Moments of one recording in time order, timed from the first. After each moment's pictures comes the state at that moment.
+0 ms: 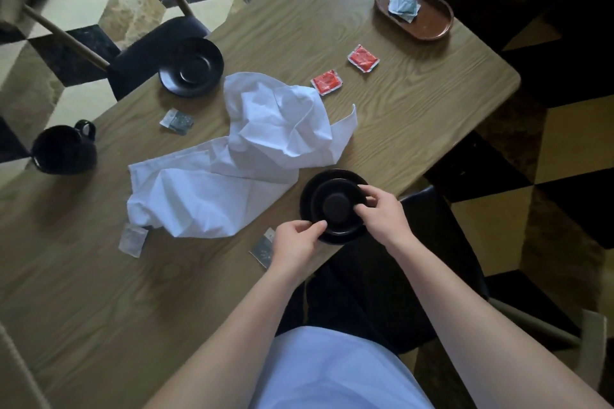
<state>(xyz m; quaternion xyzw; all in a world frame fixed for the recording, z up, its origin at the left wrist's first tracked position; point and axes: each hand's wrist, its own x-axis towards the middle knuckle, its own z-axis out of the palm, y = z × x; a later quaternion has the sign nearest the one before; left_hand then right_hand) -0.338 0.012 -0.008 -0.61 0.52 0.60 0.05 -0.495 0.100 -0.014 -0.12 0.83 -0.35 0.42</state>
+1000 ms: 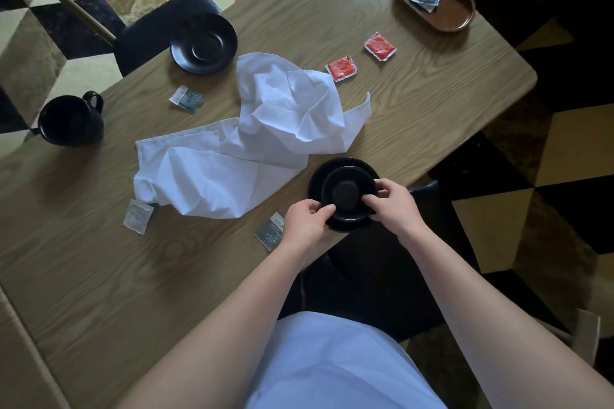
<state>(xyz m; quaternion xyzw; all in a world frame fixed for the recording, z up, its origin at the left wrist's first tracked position) -0.345 0.008 -0.015 -0.59 0.55 0.59 0.06 -0.499 0.105 -0.023 -0.09 0.82 -0.35 0.45</state>
